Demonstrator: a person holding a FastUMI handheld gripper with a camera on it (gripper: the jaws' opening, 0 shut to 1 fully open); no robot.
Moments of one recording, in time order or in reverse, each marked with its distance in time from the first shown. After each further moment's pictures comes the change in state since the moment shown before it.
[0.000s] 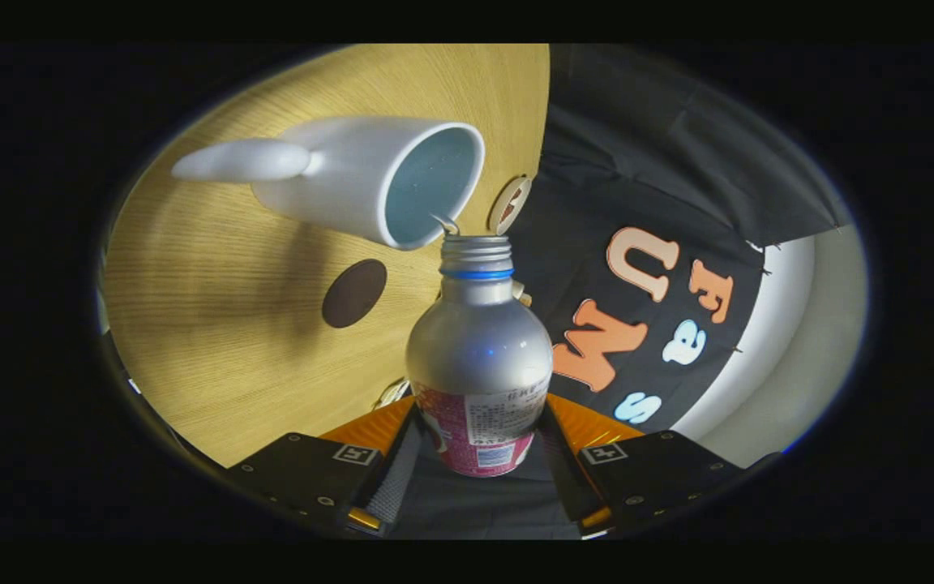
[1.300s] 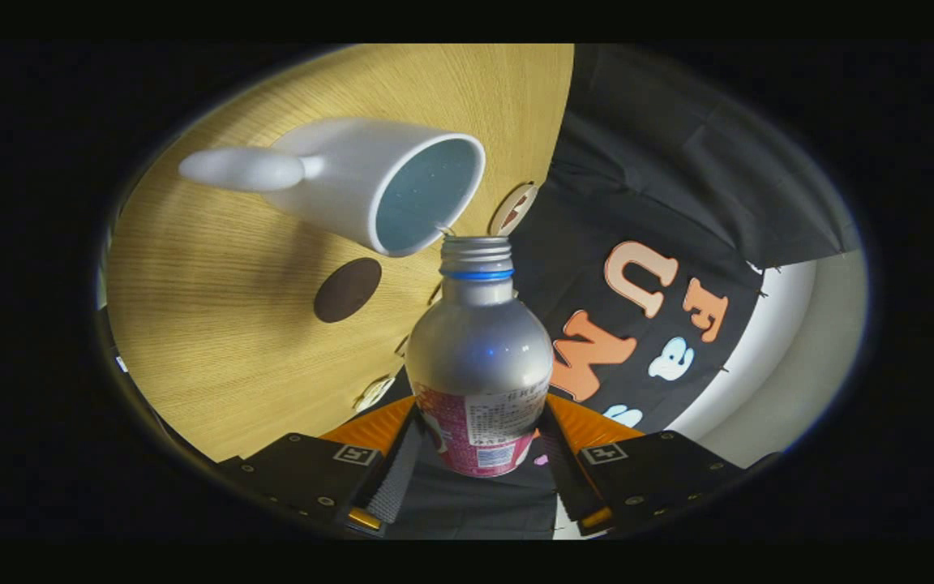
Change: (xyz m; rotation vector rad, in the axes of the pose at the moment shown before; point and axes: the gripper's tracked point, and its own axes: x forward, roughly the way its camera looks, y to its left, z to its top) arm 0.000 -0.015 0.007 -0.091 -0.008 -0.021
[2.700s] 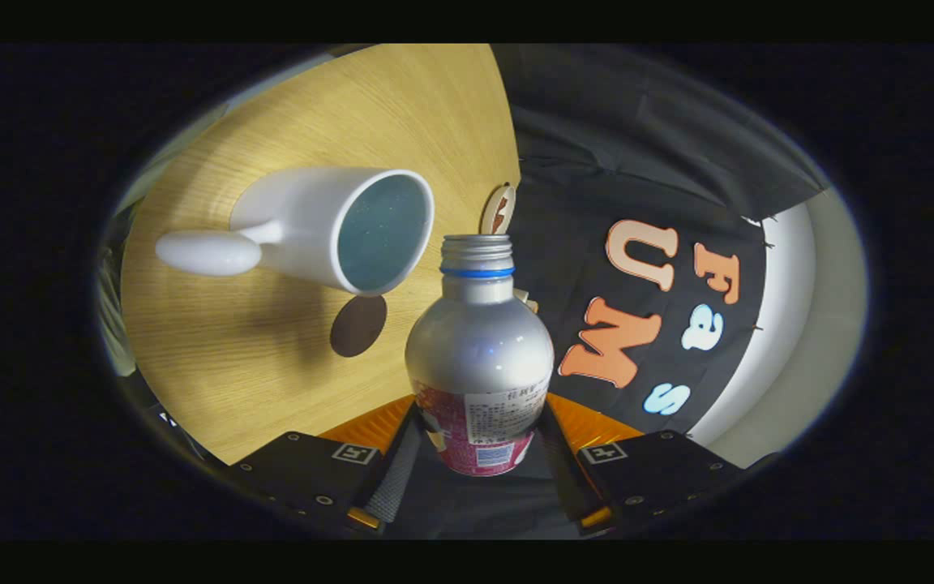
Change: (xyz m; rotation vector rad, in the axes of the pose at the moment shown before) arm -0.008 0.011 0.011 0.326 -0.038 0.096
